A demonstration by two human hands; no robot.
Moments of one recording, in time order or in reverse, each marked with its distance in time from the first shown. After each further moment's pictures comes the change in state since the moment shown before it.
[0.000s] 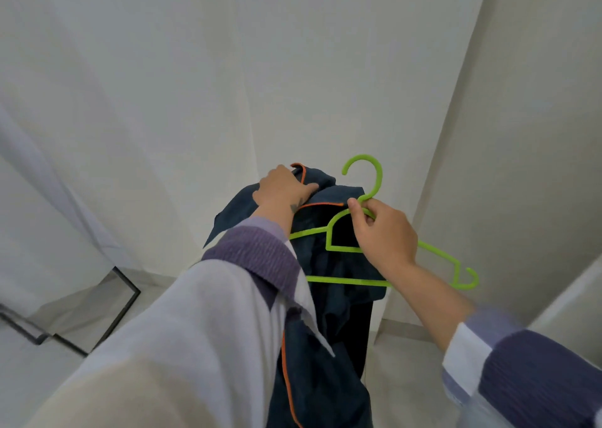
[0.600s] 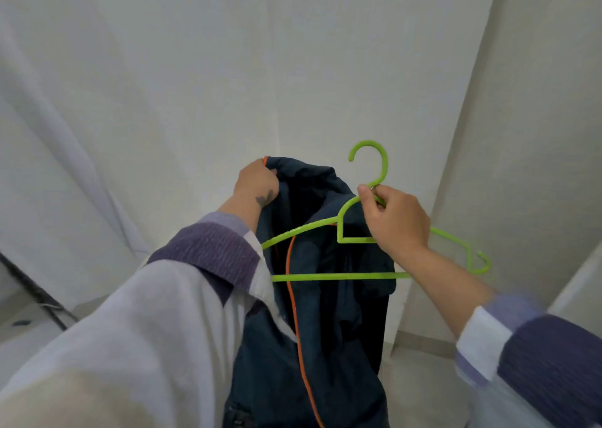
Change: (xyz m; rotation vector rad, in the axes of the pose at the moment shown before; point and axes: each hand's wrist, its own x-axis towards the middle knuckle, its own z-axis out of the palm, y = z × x) left_hand -0.033 -0.057 -0.090 -0.148 0.136 0.027; right_hand -0.028 -0.053 -0.043 0.039 0.049 -0.138
